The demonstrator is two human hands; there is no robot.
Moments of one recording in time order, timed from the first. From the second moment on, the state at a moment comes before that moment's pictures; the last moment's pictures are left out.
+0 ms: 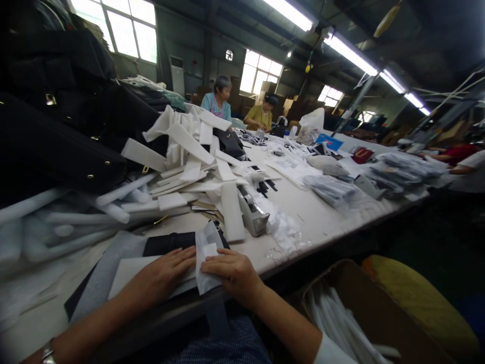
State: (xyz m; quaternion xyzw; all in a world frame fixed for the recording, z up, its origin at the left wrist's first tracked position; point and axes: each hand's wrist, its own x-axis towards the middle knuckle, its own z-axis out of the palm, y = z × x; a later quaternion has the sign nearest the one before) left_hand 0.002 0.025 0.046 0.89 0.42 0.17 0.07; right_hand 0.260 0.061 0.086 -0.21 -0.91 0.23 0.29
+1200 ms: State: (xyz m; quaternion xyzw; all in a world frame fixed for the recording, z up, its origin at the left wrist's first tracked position) left_hand -0.001 0.023 0.045 0.91 0.39 0.17 0.03; right_hand 0.259 0.065 0.092 -0.16 -0.96 -0.02 0.21
